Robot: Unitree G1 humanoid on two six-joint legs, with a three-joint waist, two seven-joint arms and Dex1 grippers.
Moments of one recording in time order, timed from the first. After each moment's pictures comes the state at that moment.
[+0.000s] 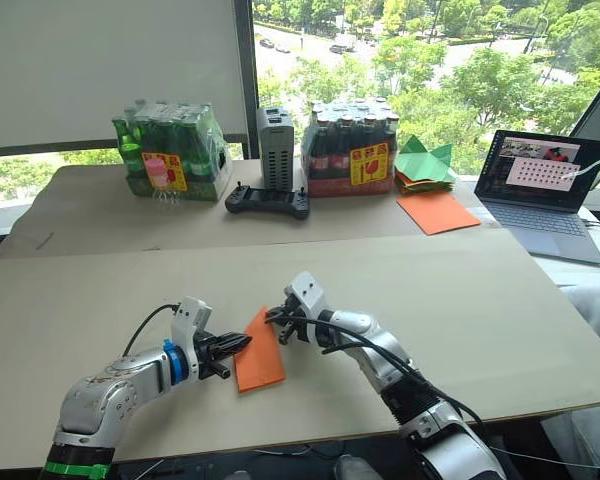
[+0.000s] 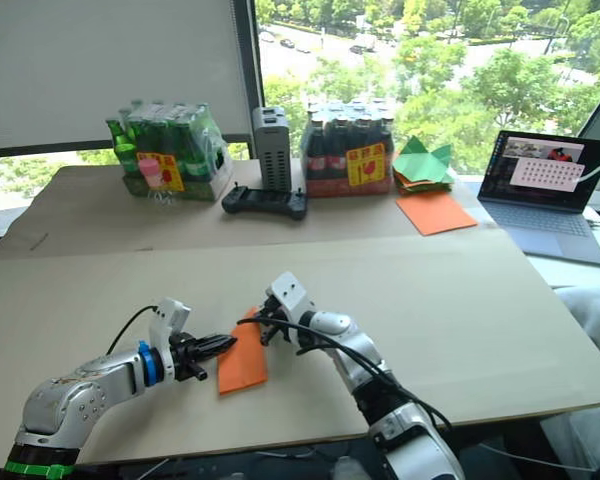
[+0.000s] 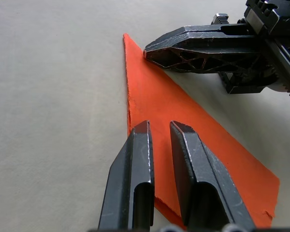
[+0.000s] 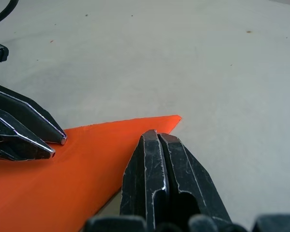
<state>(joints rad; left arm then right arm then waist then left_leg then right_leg) -0.11 0.55 0.08 -0.20 -0.66 0.87 -0.60 -0.60 -0.06 0.33 0.34 0.07 0.39 0.60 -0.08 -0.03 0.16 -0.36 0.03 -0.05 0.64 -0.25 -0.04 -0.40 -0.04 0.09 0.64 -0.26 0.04</state>
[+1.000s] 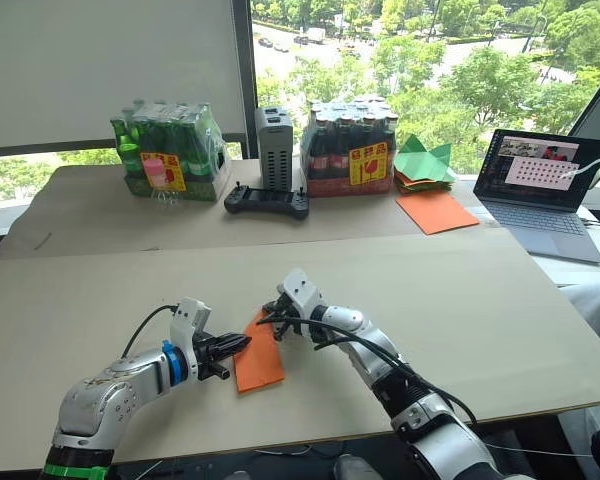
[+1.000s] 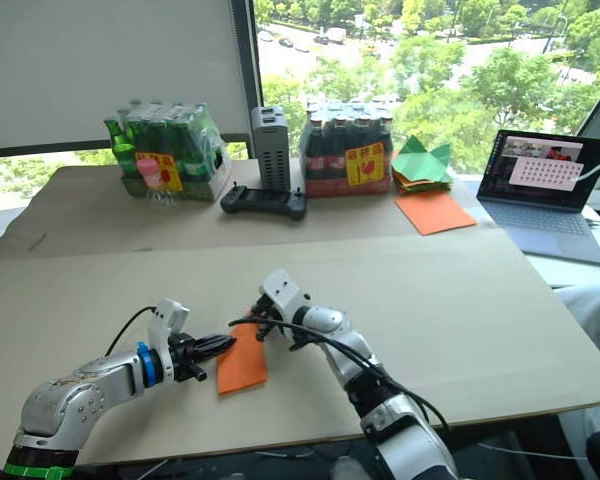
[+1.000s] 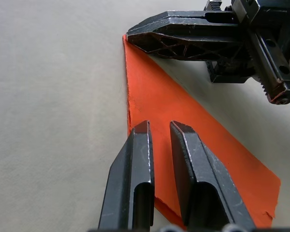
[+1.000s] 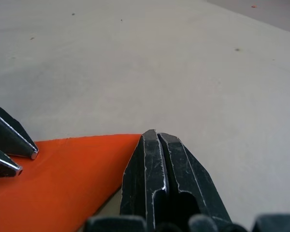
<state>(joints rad) -0.10 0.55 0.09 -0.21 -0.66 0.87 -0.60 -0.62 -0.03 0.35 0.41 -0.01 0.25 0.60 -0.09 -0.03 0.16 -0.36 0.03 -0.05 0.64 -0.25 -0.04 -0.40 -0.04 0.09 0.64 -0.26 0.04</state>
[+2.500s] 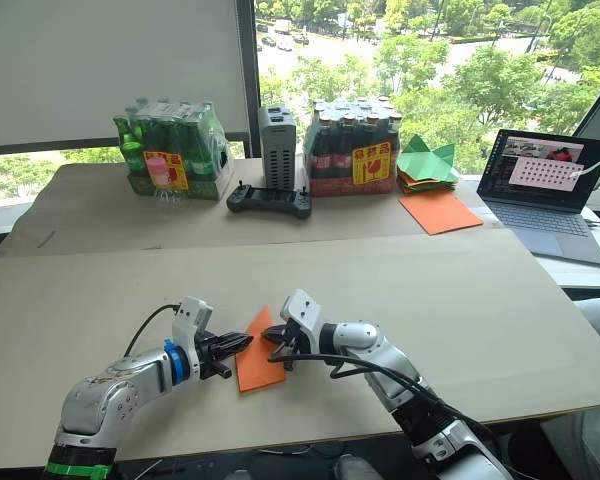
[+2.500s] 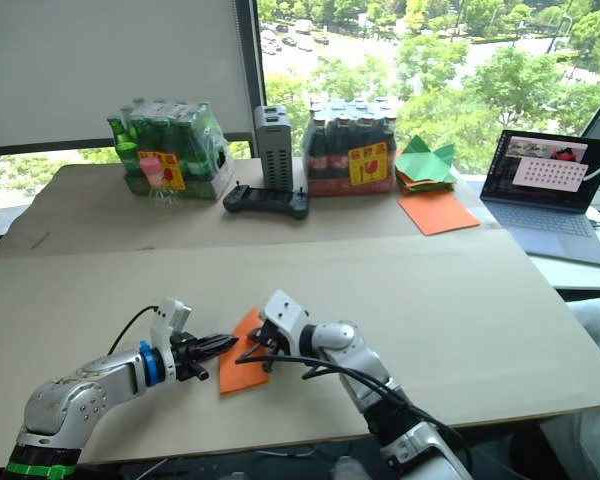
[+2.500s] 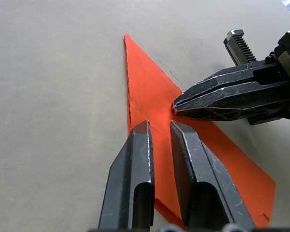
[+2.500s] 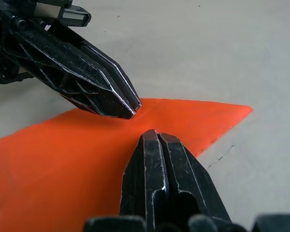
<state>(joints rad) -0.11 0.54 0.09 -0.21 -0.66 0.87 -0.60 -0.49 -0.14 0.41 0.14 0.01 0.39 0.76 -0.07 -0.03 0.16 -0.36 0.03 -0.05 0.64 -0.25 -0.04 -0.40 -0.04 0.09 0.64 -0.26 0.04</state>
